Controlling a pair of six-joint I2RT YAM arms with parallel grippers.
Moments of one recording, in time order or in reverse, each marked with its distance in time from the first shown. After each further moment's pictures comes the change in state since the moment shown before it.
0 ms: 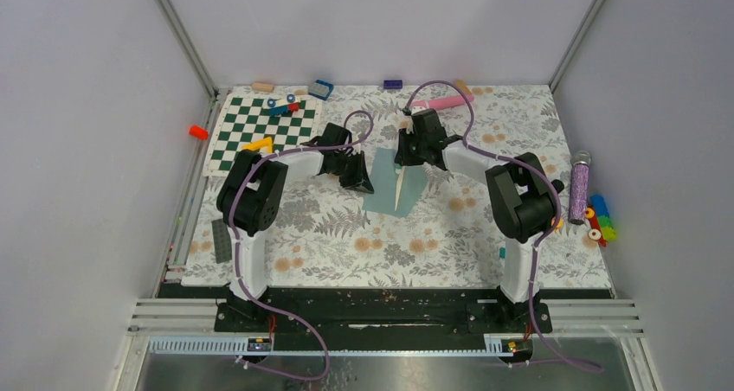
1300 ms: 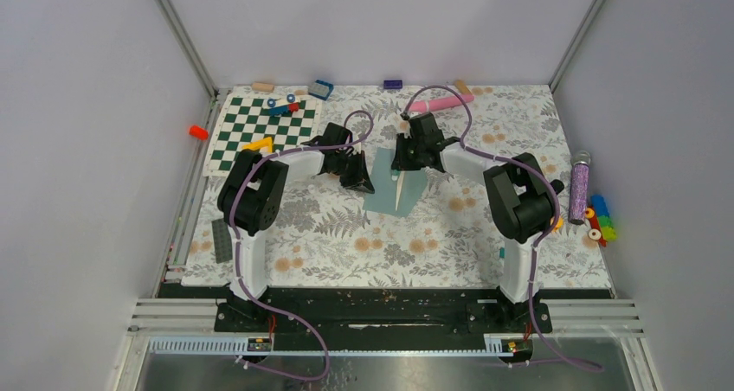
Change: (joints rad) left arm -0.002 0.007 0.011 -0.008 -0.003 -0.018; right arm 0.017 0.010 -0.003 -0.042 -0.033 0.064
